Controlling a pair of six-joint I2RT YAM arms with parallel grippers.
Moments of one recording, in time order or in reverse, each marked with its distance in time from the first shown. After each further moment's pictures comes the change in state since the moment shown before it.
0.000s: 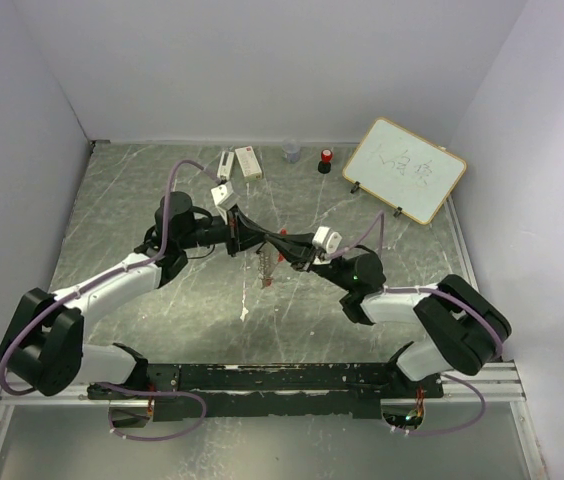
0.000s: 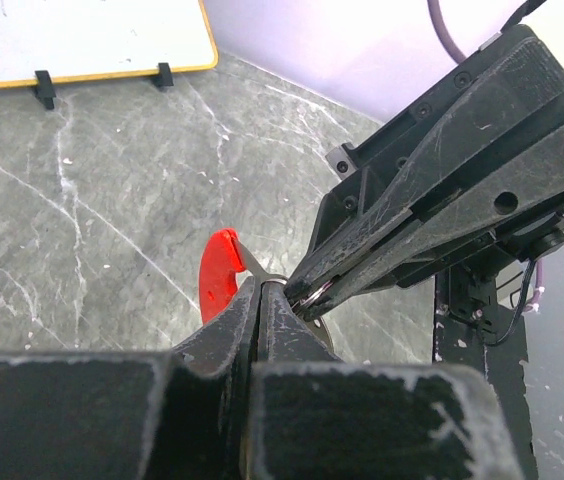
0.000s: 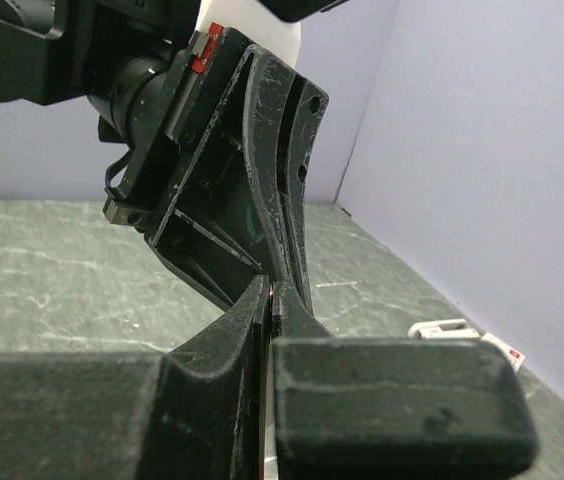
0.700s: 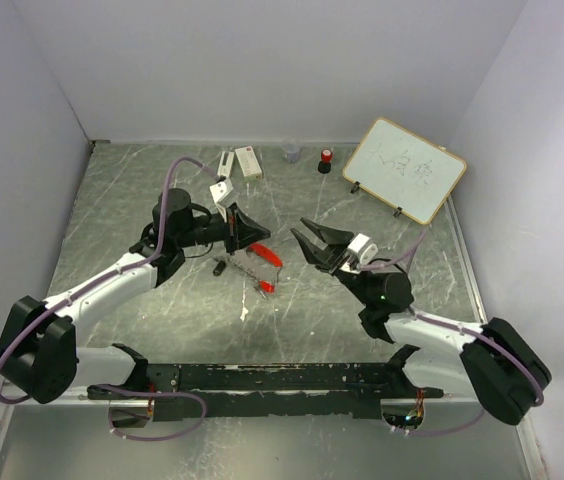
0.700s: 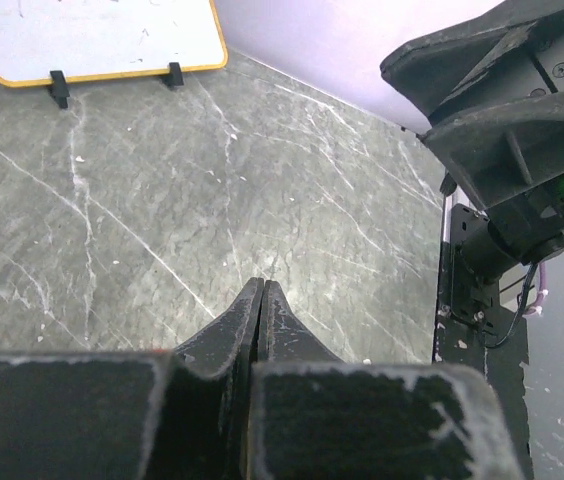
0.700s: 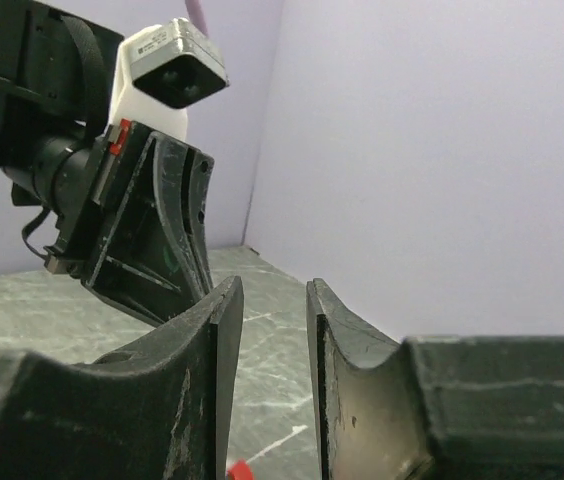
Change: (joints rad) left arm -0.001 -0.047 0.034 -0.109 -0.034 0.027; right arm 0.000 -0.290 -0.116 -0.040 0.227 -0.013
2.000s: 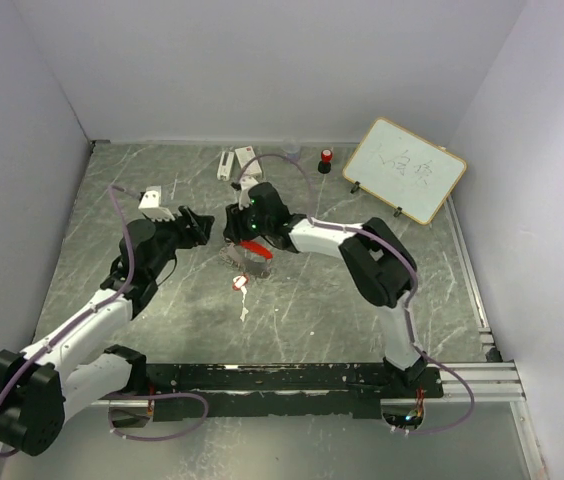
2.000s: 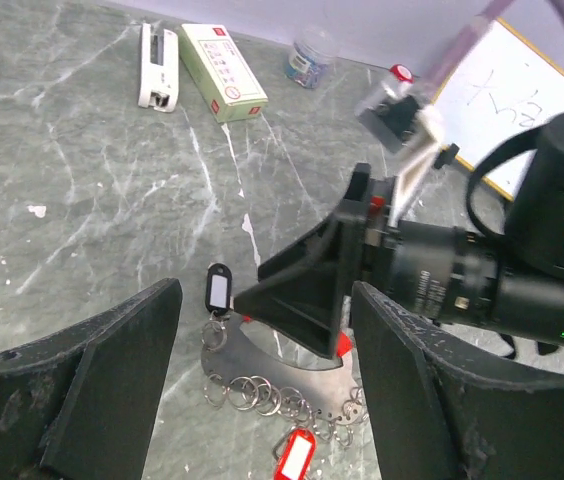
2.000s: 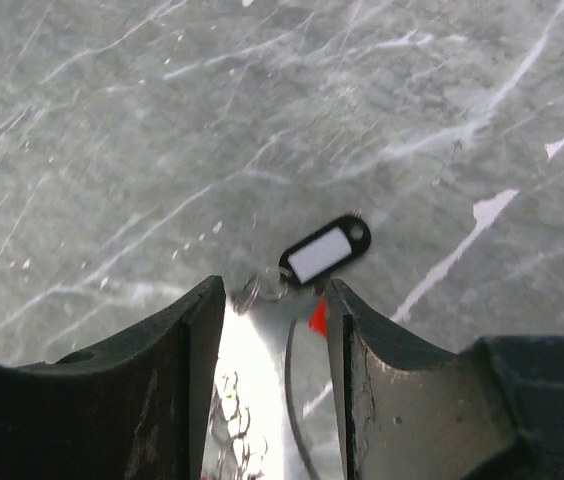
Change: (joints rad) left arm 0.172 -0.268 -0.293 -0.005 -0.771 -0.233; right arm 0.040 0.900 1.040 -1.231 0.021 0.348
